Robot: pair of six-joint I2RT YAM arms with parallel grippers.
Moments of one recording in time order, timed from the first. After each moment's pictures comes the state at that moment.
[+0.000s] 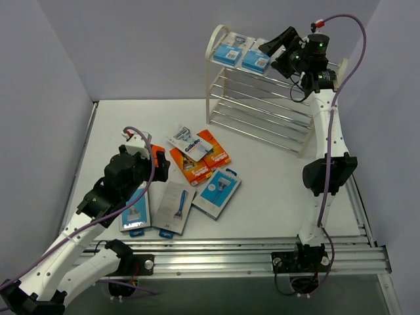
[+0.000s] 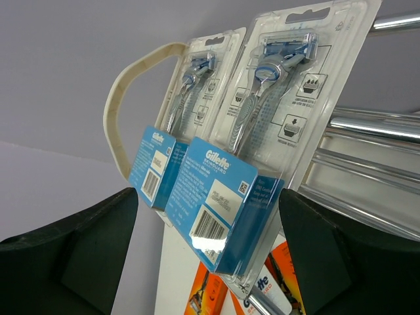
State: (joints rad) left arm -0.57 0.80 0.86 -0.38 -0.23 -0.22; right arm 0.06 2.09 2.42 -0.51 -0.33 0.83
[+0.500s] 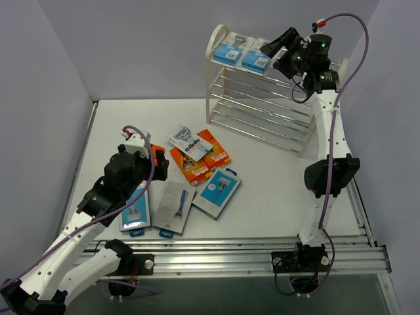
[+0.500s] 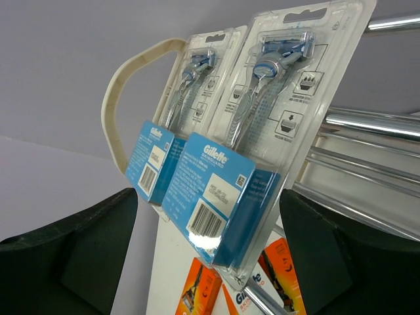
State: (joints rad) left arm -0.56 0.81 0.86 -0.38 -0.24 -0.22; right arm 0.05 2.08 2.39 -0.50 -0.33 0.81
